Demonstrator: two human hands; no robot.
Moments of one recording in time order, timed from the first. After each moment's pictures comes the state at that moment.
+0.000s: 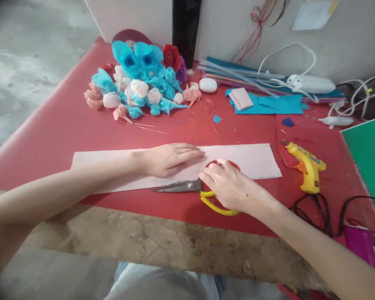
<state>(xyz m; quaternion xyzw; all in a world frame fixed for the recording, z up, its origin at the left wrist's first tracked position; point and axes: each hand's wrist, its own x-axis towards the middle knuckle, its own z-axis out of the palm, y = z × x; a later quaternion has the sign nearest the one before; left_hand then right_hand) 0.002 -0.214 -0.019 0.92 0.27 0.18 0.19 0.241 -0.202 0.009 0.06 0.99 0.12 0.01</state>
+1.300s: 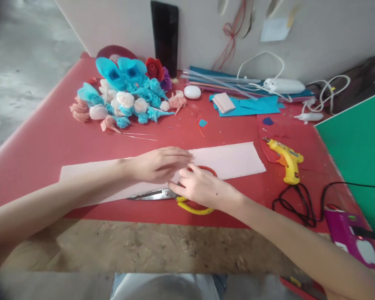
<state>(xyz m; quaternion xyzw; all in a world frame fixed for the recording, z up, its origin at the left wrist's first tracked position) 0.001 -0.213 -0.013 0.90 0.25 0.26 0.23 0.209 -0.209 0.010 -0.01 1.00 0.09 -0.03</state>
